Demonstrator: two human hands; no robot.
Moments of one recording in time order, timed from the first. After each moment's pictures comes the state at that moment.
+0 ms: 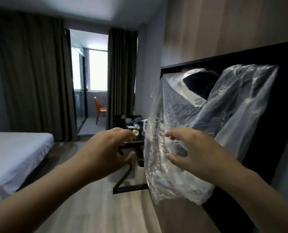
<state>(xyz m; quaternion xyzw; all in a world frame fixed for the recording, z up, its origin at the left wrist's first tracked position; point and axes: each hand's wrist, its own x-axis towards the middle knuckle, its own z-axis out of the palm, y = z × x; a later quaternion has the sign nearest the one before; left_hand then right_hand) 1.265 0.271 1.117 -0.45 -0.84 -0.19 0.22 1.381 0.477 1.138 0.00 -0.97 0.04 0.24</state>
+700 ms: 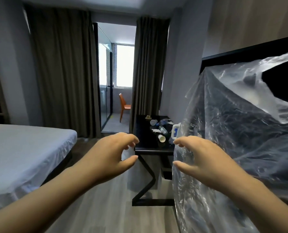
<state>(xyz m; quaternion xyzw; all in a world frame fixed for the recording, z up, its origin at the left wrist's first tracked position) 0.988 0.311 1.086 -0.38 -0.88 -0.19 0.21 1.075 0.546 1.106 0.06 -0.98 0.04 0.19</state>
